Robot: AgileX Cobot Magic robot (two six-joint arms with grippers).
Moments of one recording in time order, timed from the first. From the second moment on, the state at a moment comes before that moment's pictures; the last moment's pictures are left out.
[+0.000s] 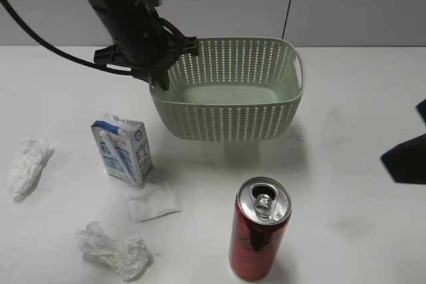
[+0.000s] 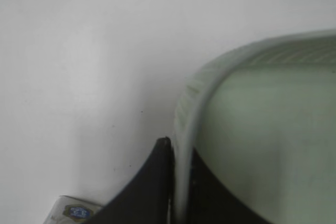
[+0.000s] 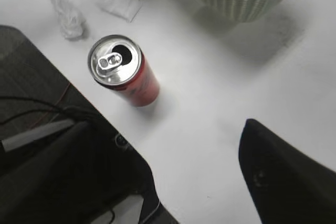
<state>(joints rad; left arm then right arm) -0.53 2.03 -1.61 -0.14 0.86 -0.37 0.43 0.94 -0.91 0.39 1.05 -0.41</state>
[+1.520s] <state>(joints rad) -0.53 2.03 -1.61 -0.12 0.86 -0.37 0.86 1.65 -1.08 0.19 0.98 0.24</state>
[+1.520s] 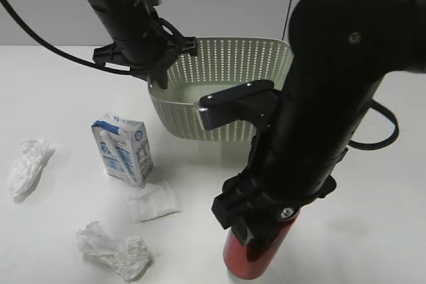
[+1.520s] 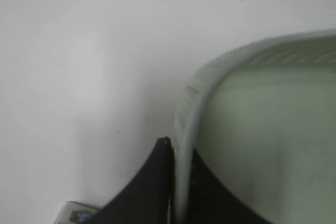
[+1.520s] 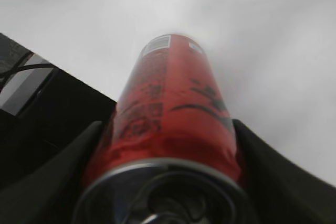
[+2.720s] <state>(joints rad) -0.58 2.03 -1.61 -0.04 0.86 -0.37 0.60 1.81 -1.60 -0.04 1.13 0.06</state>
